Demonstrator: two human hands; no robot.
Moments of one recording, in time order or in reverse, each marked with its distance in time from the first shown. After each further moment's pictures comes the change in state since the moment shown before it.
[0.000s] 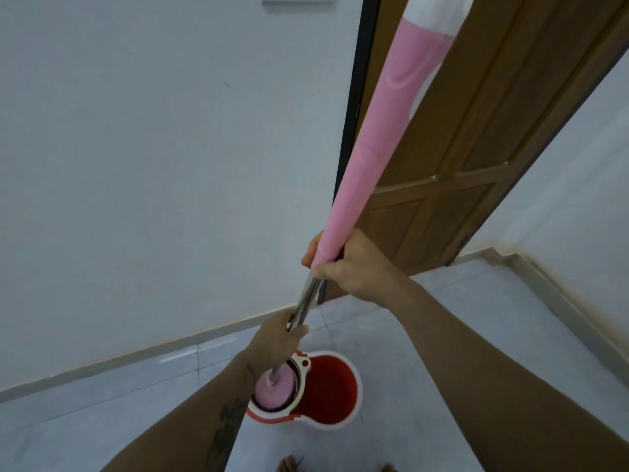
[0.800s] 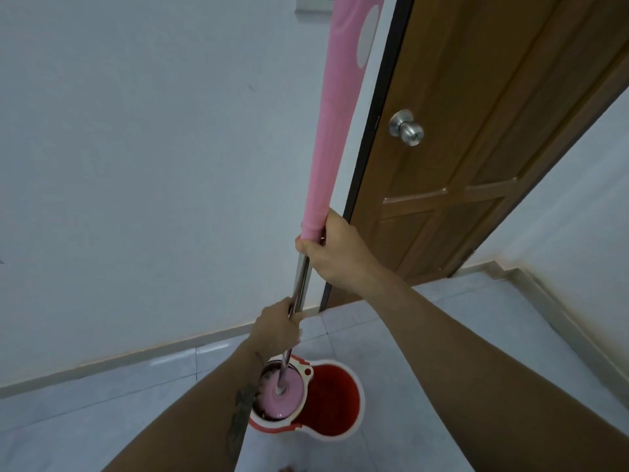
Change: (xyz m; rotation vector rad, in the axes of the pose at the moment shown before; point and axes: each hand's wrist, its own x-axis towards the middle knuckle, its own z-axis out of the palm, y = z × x) left_hand 0.026 -0.004 -0.031 0.052 0.087 0.016; right_hand 0.051 -0.021 0.041 -0.116 0.123 -0.089
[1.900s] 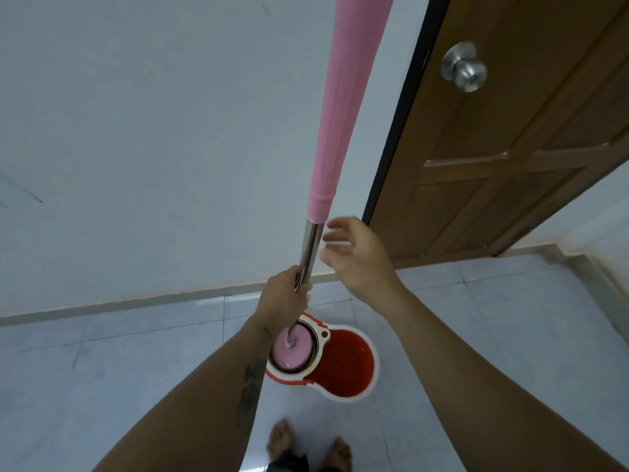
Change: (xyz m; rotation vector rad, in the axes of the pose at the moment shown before) left_hand 0.011 -0.020 0.030 -0.037 0.191 -0.076; right_hand -0.014 0.081 0.016 0.210 -0.054 0.150
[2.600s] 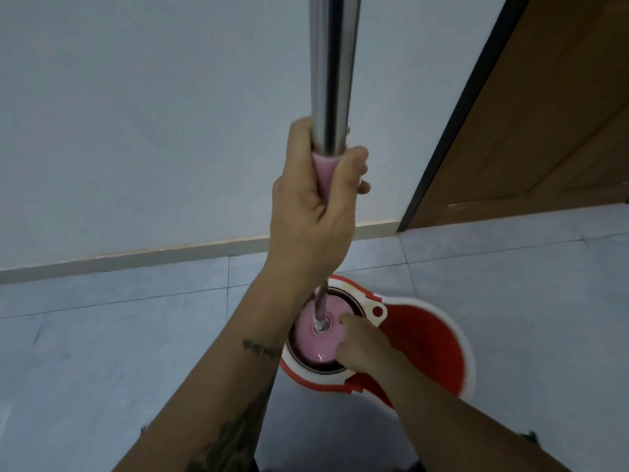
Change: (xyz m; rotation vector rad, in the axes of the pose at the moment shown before) left_hand 0.093 -0.123 0.098 -0.564 0.434 0.656; right_hand 0.098 0.448 0.232 -0.625 -0.471 0.353
